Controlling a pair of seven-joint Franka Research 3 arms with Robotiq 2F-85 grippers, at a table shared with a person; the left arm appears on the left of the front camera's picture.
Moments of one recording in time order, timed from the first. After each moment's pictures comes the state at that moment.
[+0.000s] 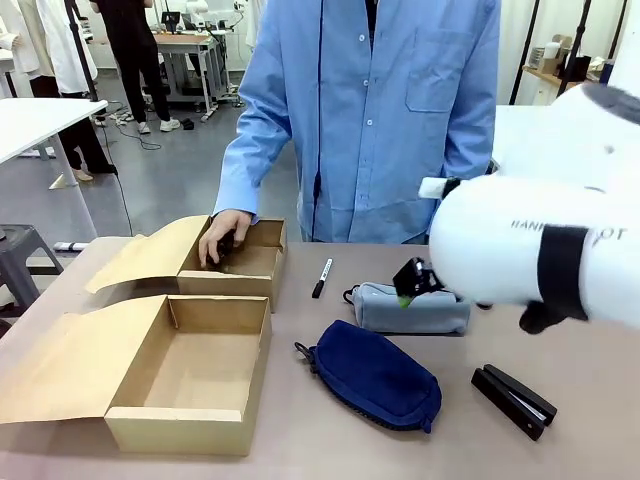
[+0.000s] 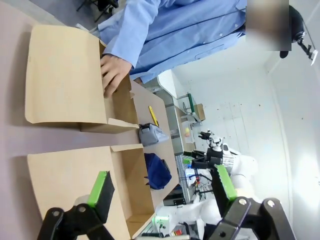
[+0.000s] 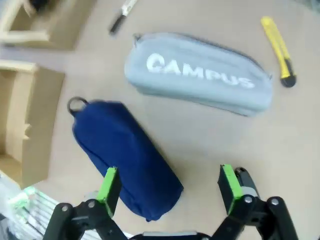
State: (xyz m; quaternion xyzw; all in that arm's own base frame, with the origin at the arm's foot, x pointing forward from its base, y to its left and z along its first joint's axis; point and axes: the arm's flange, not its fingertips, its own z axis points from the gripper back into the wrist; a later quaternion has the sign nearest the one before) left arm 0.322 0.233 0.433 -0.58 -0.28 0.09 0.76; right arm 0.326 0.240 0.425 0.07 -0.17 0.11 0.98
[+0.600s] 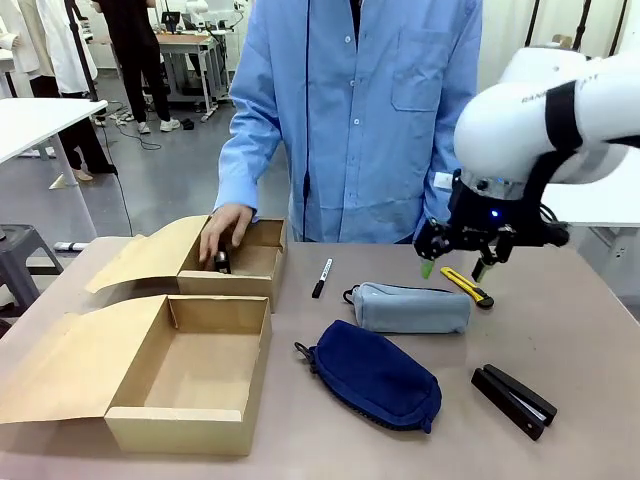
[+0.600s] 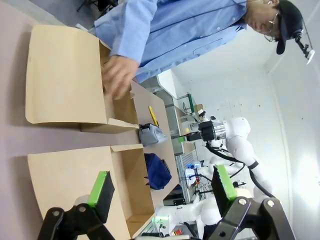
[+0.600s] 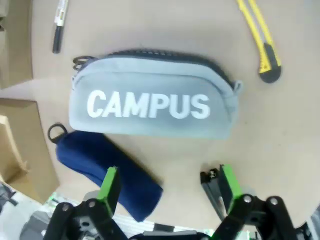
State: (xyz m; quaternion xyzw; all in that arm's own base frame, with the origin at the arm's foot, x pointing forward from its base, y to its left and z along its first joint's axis) left arm 0.322 0.233 0.433 -0.58 -0.28 0.09 0.76; right arm 0.465 0.195 0.431 0.08 0.00 0.03 1.00
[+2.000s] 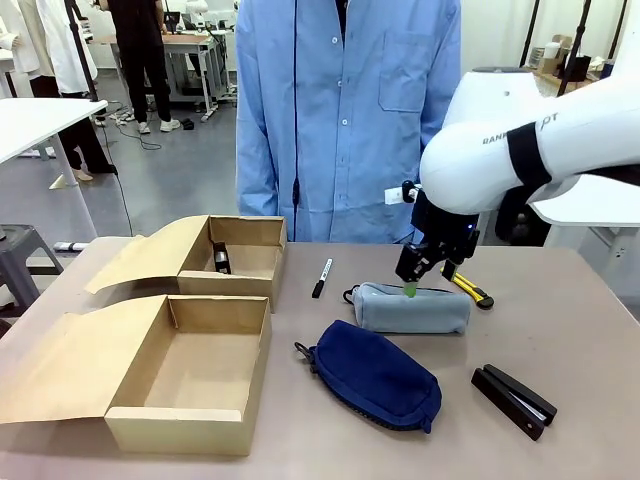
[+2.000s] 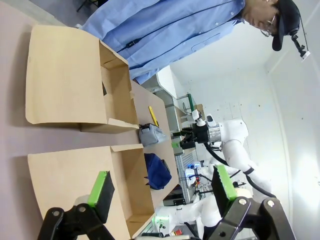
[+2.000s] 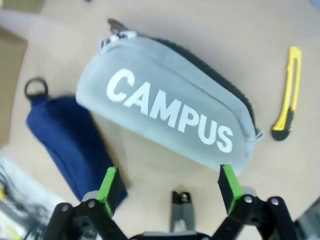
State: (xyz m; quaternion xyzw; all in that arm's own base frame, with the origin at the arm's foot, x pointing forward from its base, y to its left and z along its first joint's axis) left arm 0.322 0.234 0.433 -0.58 -0.28 0.09 0.76; right arm 0.457 0.233 0.411 0.03 -0.02 0.29 0.96
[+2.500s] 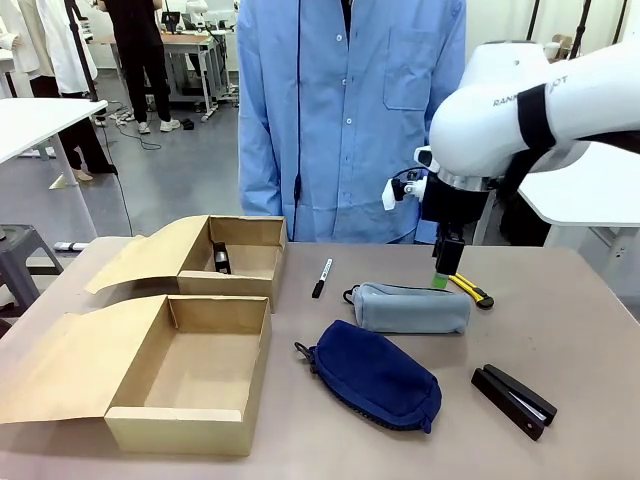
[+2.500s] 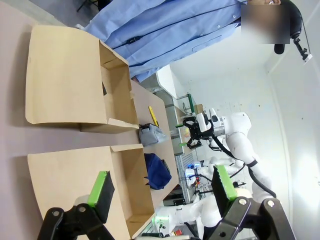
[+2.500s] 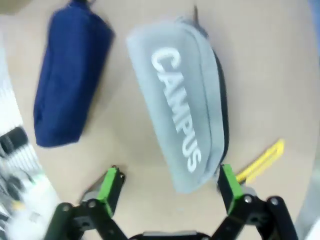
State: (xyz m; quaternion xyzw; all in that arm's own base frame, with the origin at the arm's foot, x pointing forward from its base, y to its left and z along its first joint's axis) left arm 0.322 0.234 0.433 -0.58 -0.28 0.09 0.76; right arm 0.482 0.220 0.425 0.05 -0.02 0.64 0.77
